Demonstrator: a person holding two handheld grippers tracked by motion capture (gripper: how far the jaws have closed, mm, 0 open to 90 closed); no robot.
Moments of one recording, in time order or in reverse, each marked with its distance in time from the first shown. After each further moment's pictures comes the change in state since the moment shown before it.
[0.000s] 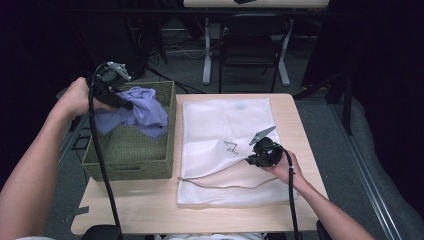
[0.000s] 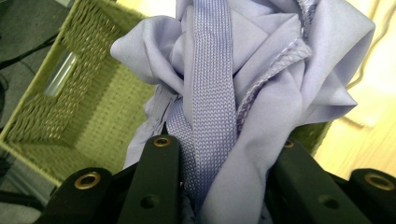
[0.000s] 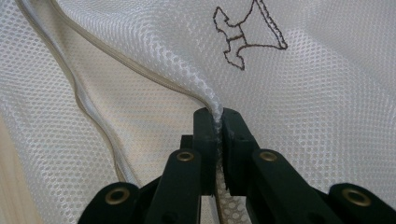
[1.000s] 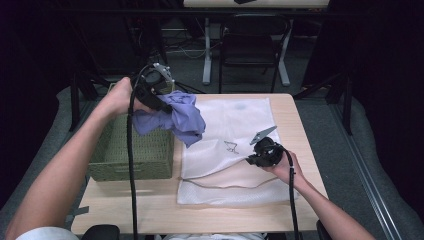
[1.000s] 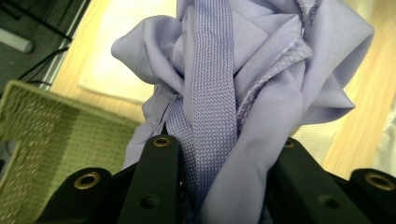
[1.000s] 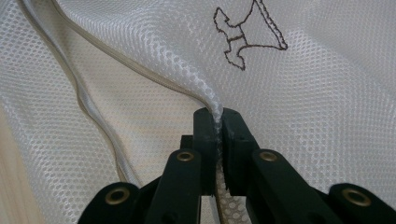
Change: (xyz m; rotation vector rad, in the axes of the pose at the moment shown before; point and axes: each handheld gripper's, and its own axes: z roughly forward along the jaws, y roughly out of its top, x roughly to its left) left arm -0.056 0.079 0.027 -0.036 -0.121 0.123; right arm -0.001 -0.001 -0.001 -0.008 0.005 -0.001
